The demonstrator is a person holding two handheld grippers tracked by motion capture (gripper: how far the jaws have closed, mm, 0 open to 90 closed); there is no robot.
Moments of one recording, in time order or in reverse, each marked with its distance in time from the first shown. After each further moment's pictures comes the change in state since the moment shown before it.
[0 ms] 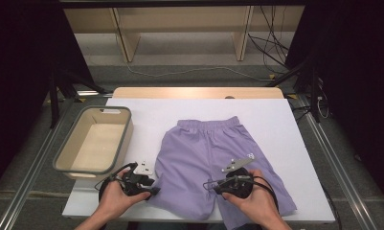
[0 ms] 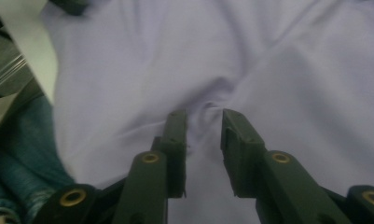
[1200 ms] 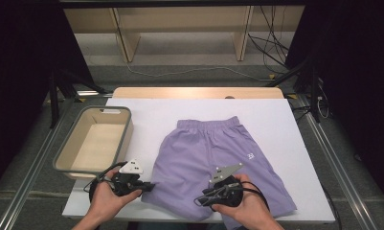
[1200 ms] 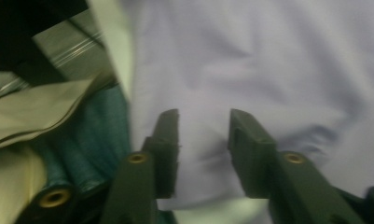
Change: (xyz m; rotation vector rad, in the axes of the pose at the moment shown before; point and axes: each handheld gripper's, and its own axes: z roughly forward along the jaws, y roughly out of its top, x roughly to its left) left arm -0.001 0.002 -0.037 -0.111 -0.055 -0.053; right arm 0.031 0.007 0.009 -0.031 0.190 -0.168
